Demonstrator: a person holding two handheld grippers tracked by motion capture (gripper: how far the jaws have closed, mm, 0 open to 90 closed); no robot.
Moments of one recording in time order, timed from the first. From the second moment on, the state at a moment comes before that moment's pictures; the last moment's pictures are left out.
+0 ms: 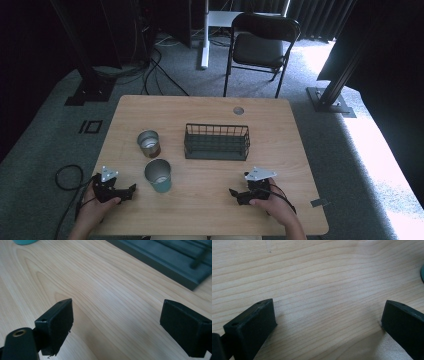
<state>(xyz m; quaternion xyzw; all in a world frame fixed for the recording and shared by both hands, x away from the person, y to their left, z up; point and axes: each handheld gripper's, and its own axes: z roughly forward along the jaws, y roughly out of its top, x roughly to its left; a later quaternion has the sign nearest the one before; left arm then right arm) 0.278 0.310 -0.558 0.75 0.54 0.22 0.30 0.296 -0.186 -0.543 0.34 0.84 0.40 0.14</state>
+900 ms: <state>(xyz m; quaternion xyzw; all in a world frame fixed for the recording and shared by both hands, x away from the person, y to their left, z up) 0.278 0.310 -0.558 0.75 0.54 0.22 0.30 0.306 -0.114 -0.539 0.27 0.86 0.42 0.11</state>
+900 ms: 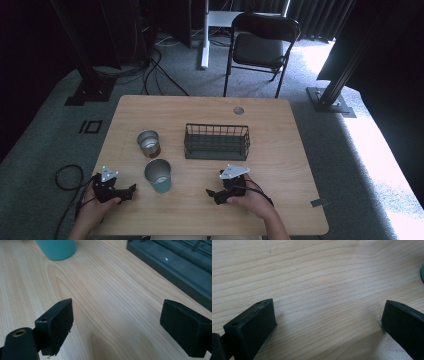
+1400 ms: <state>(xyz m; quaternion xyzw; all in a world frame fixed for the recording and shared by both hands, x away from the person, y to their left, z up) 0.278 0.310 -0.558 0.75 0.54 0.22 0.30 0.309 -0.078 -0.535 0.23 0.87 0.43 0.10</state>
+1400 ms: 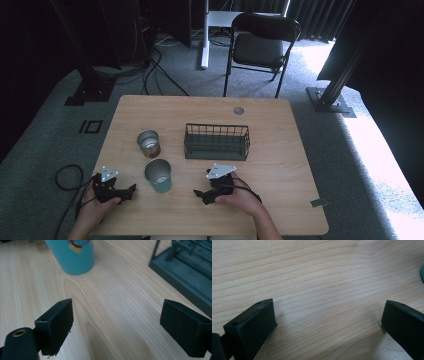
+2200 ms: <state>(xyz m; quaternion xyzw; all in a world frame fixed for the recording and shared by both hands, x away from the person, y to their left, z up) 0.278 0.310 -0.558 0.75 0.54 0.22 0.30 0.305 -0.022 -0.534 0.18 0.86 0.47 0.07</state>
